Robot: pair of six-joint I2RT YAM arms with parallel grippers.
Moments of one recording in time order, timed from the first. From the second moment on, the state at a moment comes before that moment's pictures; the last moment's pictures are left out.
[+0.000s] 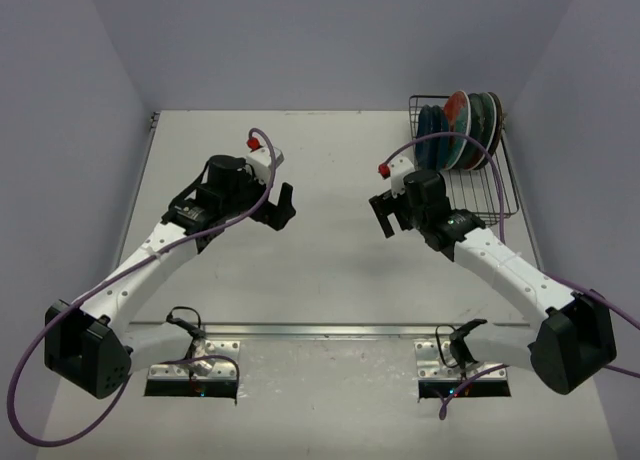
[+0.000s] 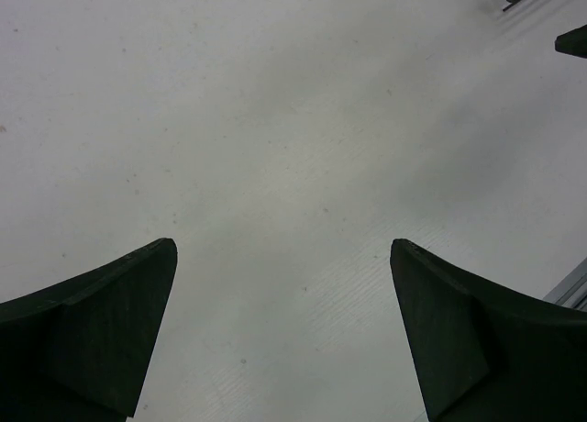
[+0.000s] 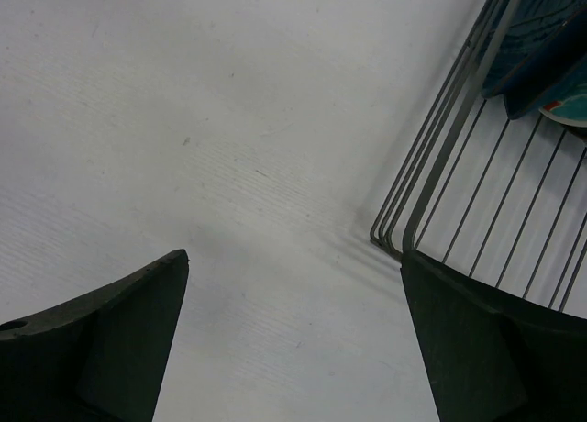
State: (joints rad) left arm -0.40 1.15 0.95 -0.35 0.23 0.02; right arm 0.48 1.21 0.82 -0.29 0.20 -0.15
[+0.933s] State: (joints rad) left arm -0.40 1.22 0.95 -0.35 0.16 -0.05; right arm 0.38 1.96 1.49 -0.08 0.78 -0.31
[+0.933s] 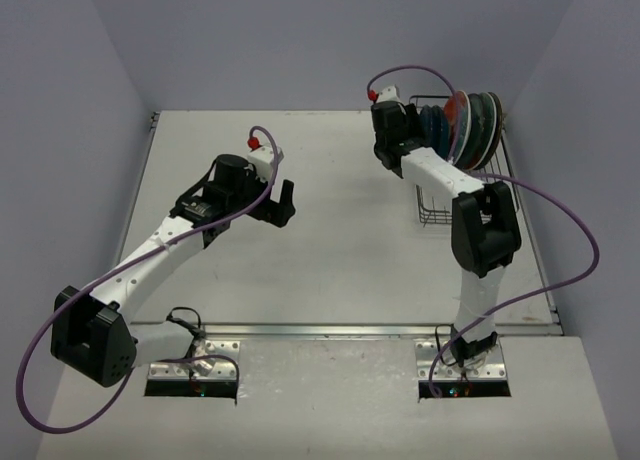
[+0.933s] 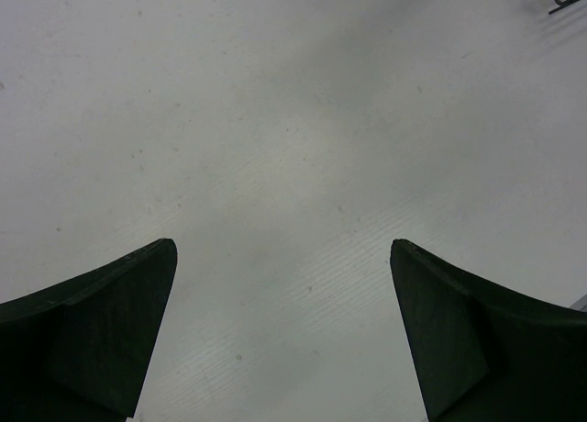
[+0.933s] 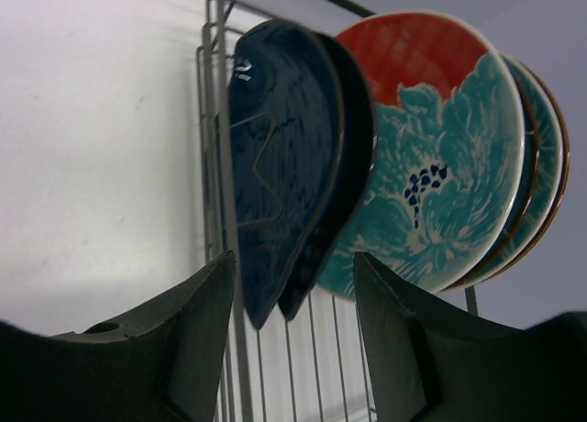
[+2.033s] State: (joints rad) left arm -0.40 1.23 0.98 -0.35 0.18 -0.05; right arm 0.22 2.26 1.81 -0.07 0.84 -0.35
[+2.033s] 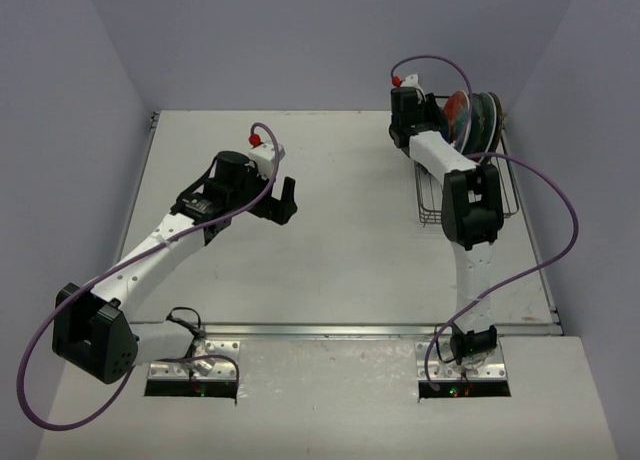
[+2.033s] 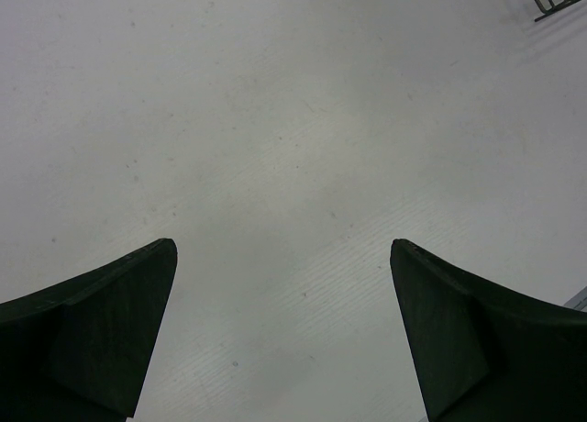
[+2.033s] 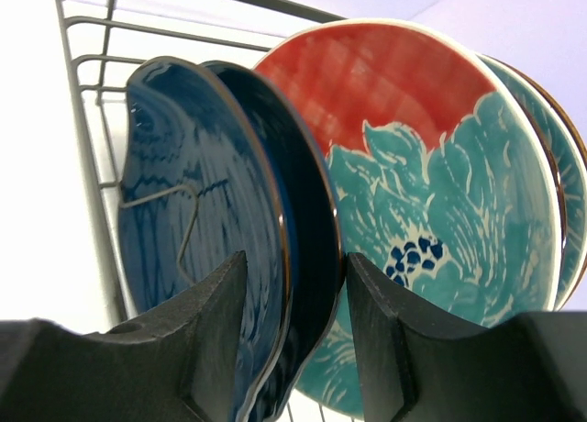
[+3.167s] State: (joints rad) left arm -0.40 1.23 0.98 -0.35 0.22 -0.05; right arm 0.26 2.26 1.74 0.06 0.86 -0.46
